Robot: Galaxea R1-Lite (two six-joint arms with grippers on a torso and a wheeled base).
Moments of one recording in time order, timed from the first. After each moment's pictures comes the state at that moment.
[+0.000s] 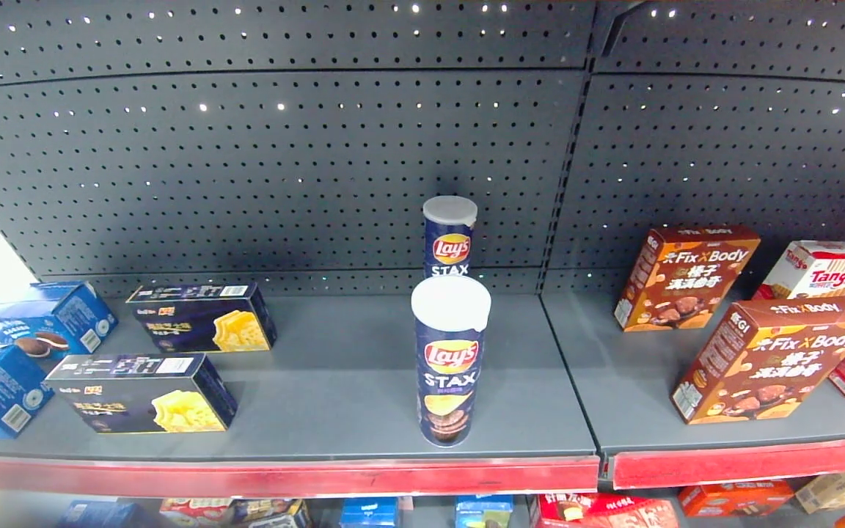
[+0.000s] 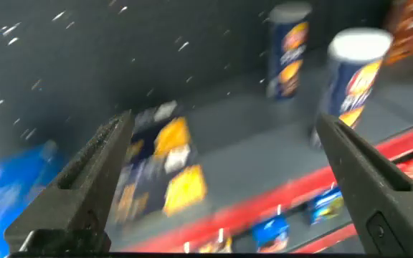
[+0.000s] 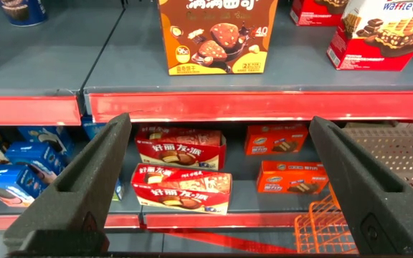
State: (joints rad) left arm -0.24 0.69 -0.69 -0.03 -0.12 0.16; right arm 0.00 0.00 0.00 0.00 0.00 -0.01
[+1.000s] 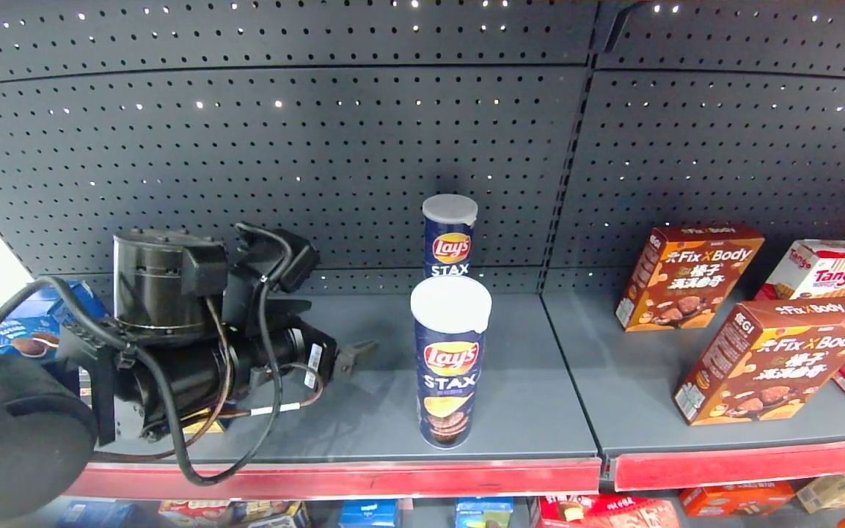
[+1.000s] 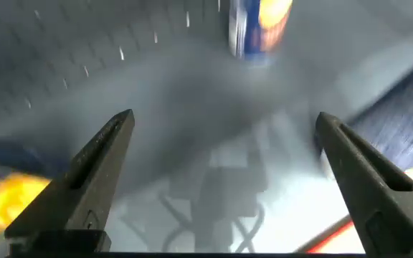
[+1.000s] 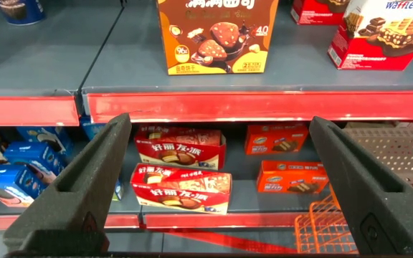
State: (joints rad) left arm -0.46 1.64 -0.74 -0.49 0.01 0.10; right arm 0.00 0.00 0.00 0.00 0.00 -0.01
